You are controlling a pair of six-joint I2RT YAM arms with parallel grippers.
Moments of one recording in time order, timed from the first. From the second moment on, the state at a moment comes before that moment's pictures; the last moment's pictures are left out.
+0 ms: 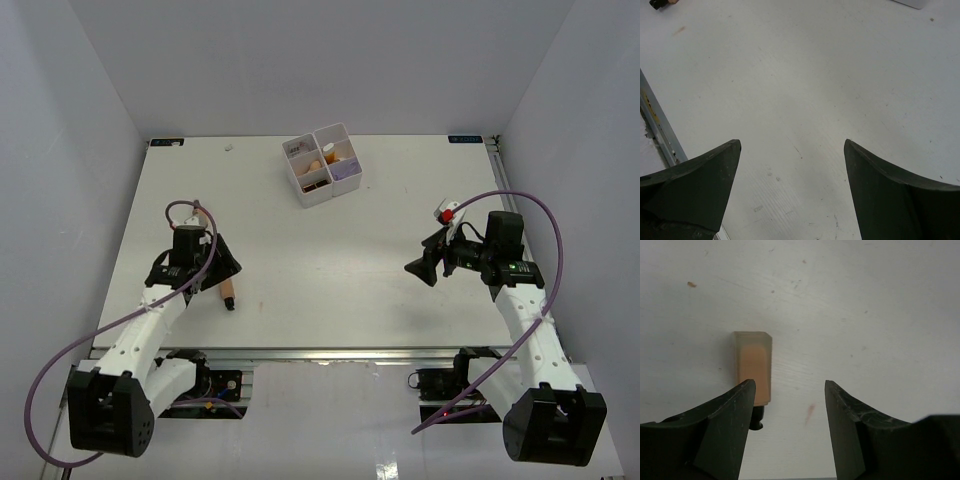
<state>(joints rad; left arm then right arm) -0.13 0.97 0.63 -0.49 0.03 -0.57 -0.02 0.92 0.71 -0.47 -0.92 -0.50</state>
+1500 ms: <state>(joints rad) -0.39 1.22 0.68 -0.24 0.52 -0.57 0.00 0.81 0.70 -1.04 -1.28 -1.52</state>
